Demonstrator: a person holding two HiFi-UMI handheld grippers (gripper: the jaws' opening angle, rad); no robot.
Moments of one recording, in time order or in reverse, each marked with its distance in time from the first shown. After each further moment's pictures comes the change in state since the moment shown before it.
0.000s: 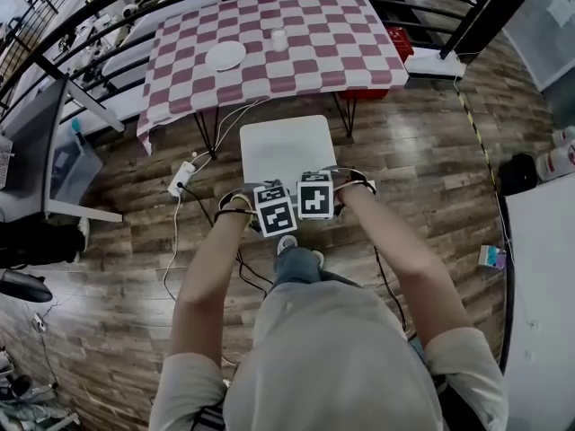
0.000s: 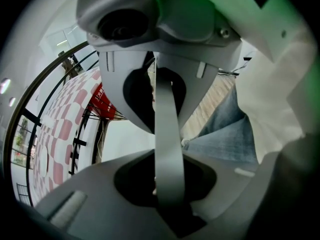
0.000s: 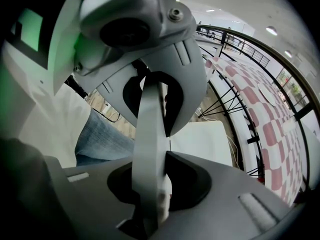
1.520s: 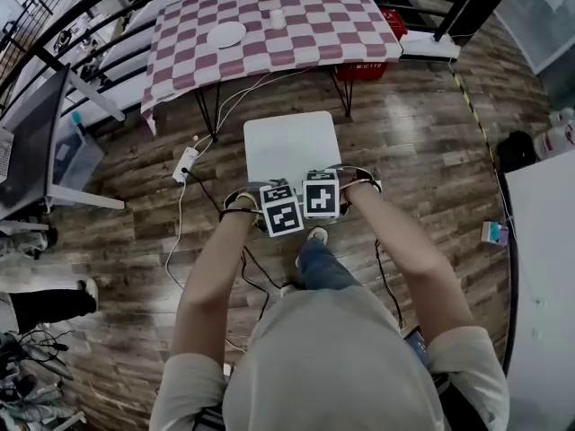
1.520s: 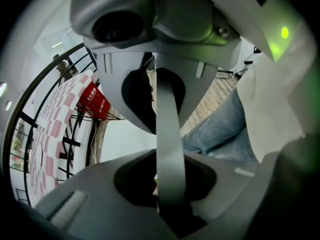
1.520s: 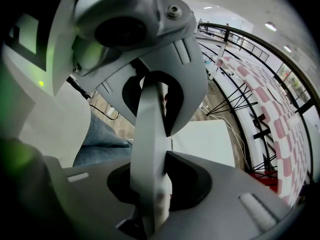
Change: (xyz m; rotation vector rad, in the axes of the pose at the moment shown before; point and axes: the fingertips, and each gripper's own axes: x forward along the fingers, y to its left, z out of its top) left arm -0.010 -0.104 -0.006 0.035 -0.002 -0.024; right arm 0.007 0.105 0.013 0.034 0.011 0.020
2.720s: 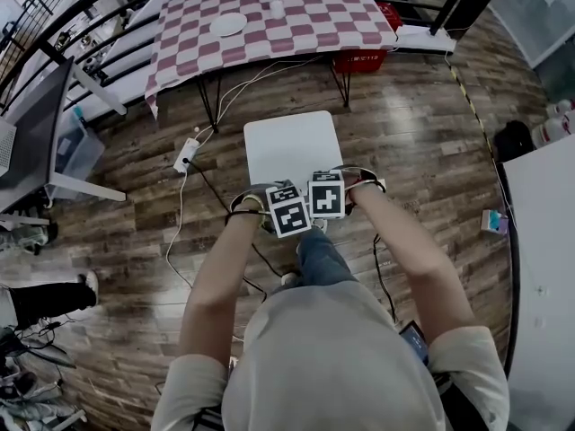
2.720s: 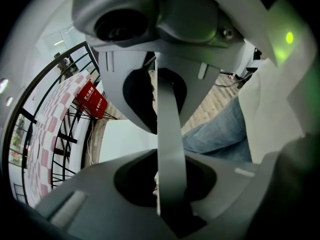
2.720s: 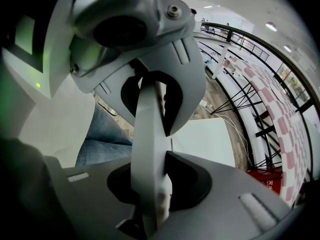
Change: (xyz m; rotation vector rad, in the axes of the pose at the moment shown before) left arm -0.004 -0.075 0.004 -0.028 -0.004 -0.006; right arm 0.005 0.074 0.002 0.007 0.010 -0.002
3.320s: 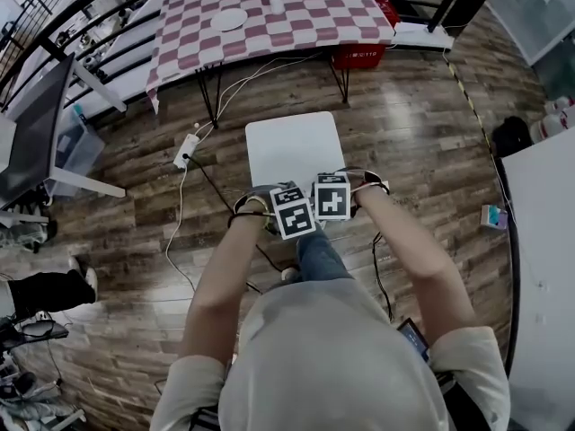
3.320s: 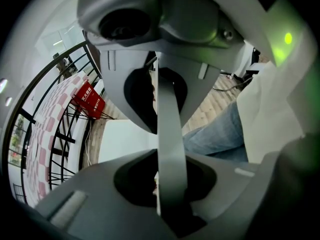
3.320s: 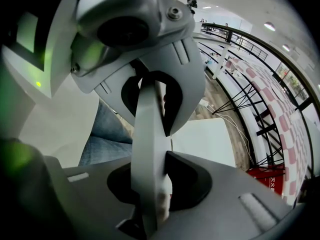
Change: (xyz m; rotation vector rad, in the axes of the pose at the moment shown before) left arm 0.000 -0.036 0.001 0.003 -0.002 -0.005; right arm 0.004 0.036 0.000 0.013 -0.010 -0.005
